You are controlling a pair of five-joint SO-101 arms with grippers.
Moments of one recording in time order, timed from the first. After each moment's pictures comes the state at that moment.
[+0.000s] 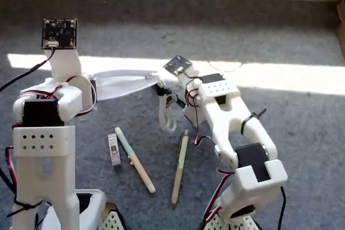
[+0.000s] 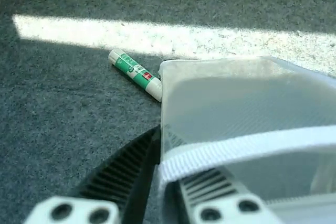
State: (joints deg) left arm -9.1 -36.5 24.1 75.7 6.6; right arm -16.7 8.6 21.1 58.8 31.9
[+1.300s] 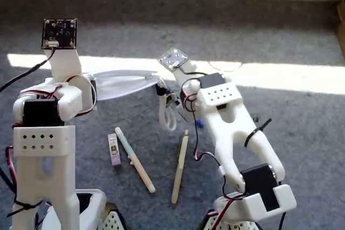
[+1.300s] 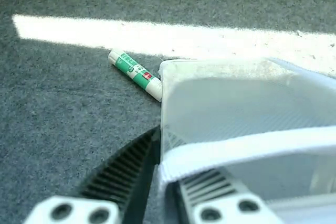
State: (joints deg) left arm -9.1 -36.5 24.1 75.7 6.6; right arm -20.7 -3.8 23.7 61.1 26.9
